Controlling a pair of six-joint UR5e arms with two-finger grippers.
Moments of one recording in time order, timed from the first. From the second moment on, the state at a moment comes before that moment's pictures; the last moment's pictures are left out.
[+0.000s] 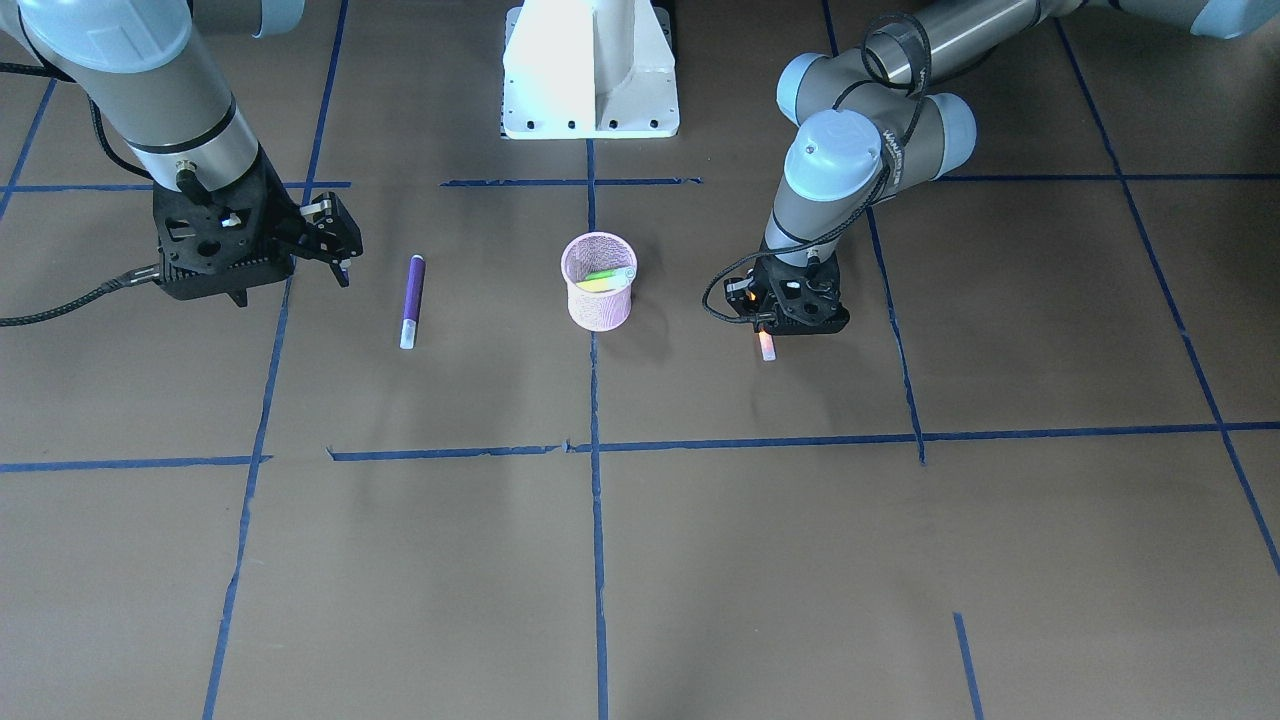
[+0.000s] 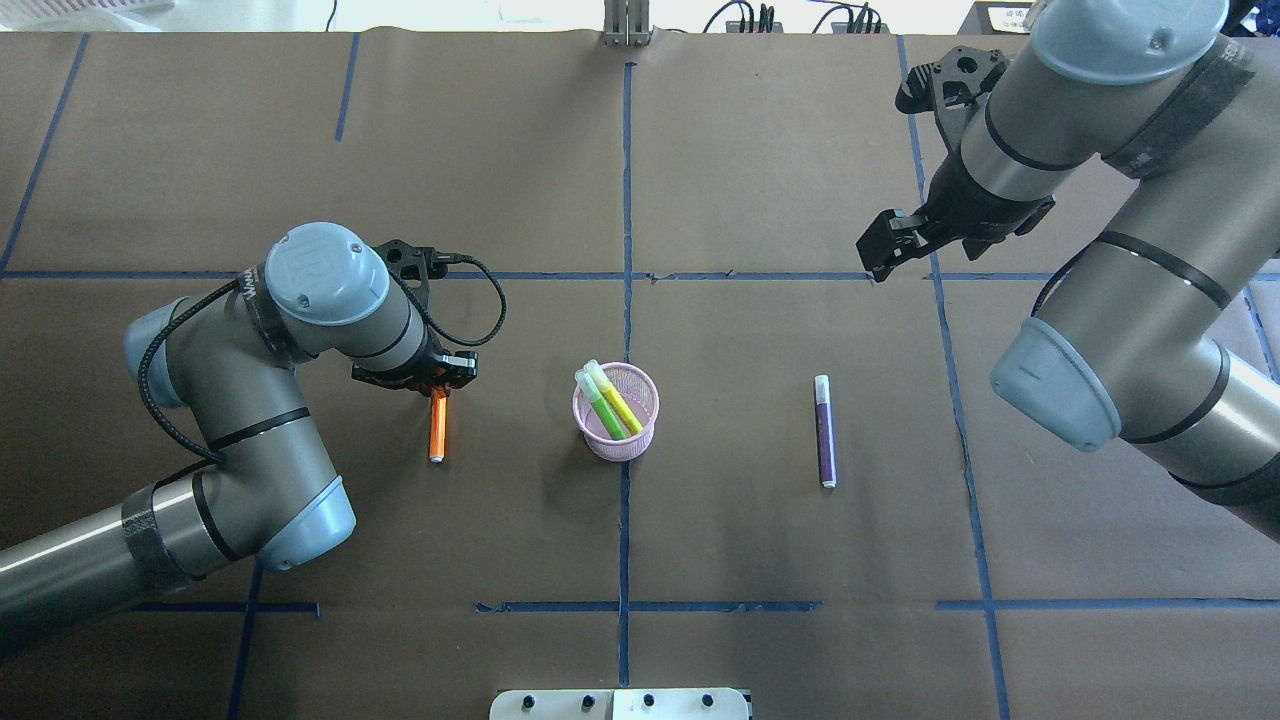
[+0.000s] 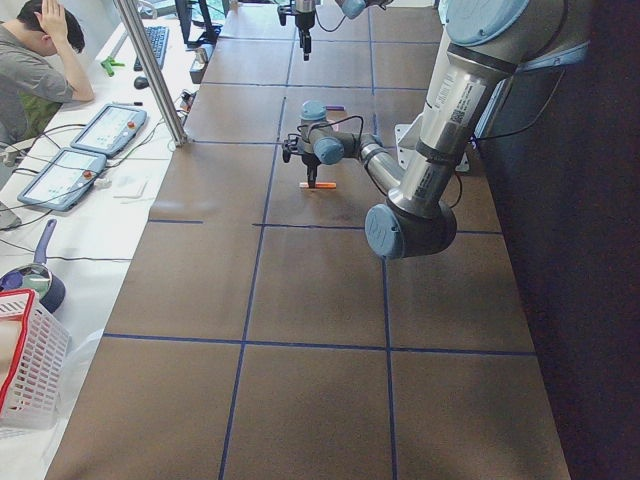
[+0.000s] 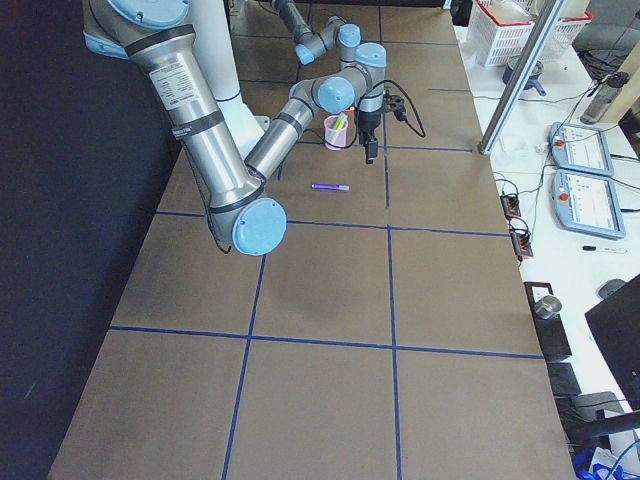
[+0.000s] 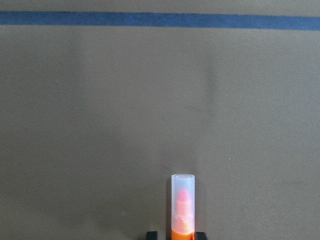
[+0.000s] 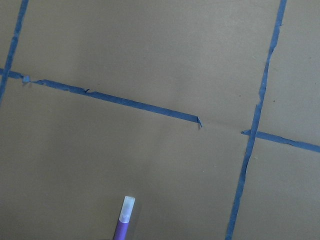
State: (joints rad) left arm -0.59 -2.06 -1.64 -1.76 -1.93 -1.16; right arm 0.86 -1.09 1.97 -1.86 2.06 0.66
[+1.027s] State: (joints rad) left arm -0.58 -2.06 -1.63 -1.76 -1.93 -1.16; right arm 0.86 -1.09 1.97 -1.86 2.06 0.67
